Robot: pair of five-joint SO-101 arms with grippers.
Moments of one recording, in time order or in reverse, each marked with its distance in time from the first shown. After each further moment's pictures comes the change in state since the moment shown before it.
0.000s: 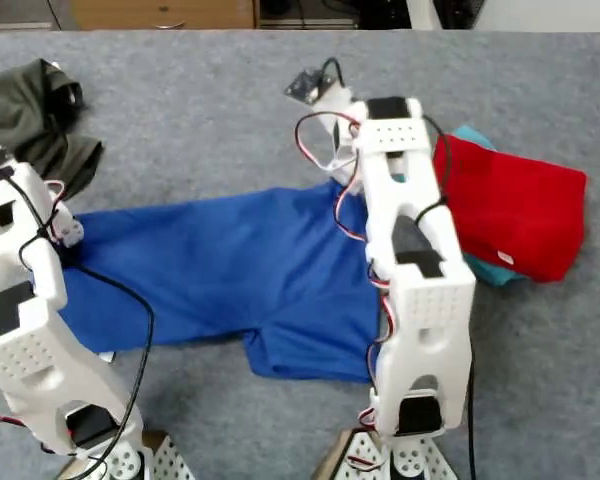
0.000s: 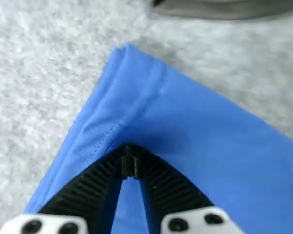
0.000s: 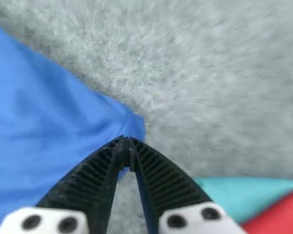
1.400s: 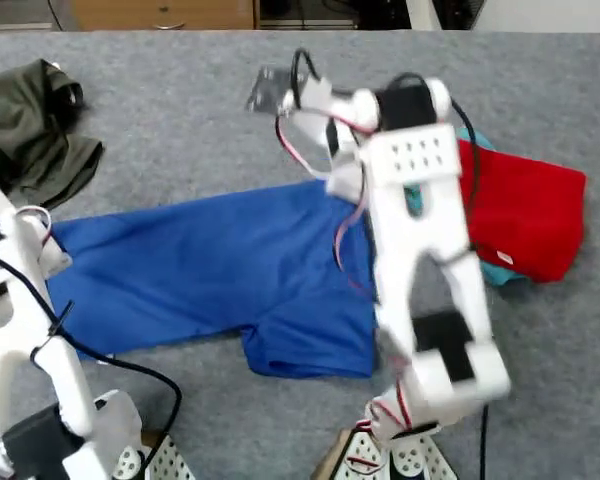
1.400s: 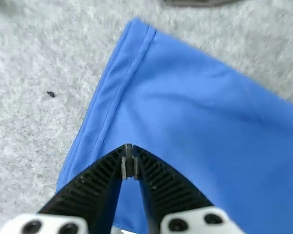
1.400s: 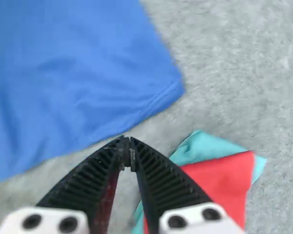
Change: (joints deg) left arm -2.5 -45.2 32.2 -3.3 -6.5; right arm -6.8 -37.2 7.5 27.0 14.2
